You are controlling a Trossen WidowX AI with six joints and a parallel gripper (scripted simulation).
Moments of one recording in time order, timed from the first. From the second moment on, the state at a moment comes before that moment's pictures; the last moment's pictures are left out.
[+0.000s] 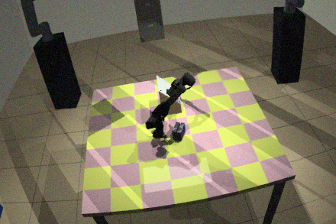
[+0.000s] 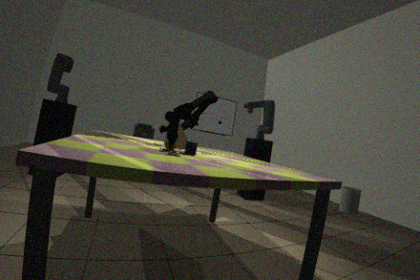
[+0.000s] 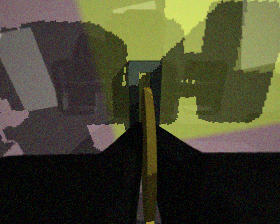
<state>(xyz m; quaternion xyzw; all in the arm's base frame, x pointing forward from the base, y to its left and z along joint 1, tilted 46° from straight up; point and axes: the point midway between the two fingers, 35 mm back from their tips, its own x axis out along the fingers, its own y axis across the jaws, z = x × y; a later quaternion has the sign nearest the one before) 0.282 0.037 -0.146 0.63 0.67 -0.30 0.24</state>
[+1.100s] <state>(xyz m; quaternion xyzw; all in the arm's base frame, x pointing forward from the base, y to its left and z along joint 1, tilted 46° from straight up) 0.289 -0.014 -0.098 0.63 0.67 -0.31 0.24</state>
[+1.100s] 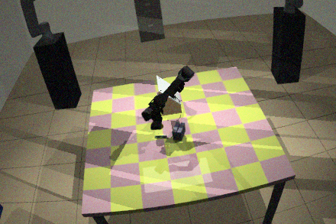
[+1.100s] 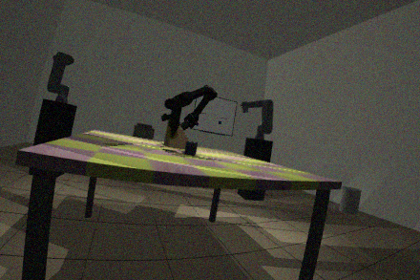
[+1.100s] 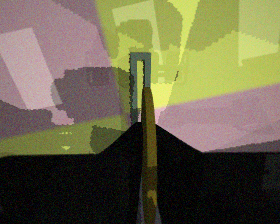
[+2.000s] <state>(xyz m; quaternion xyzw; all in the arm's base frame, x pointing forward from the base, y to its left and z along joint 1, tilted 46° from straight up) 0.294 -0.027 -0.078 0.54 0.73 -0.11 0.40</state>
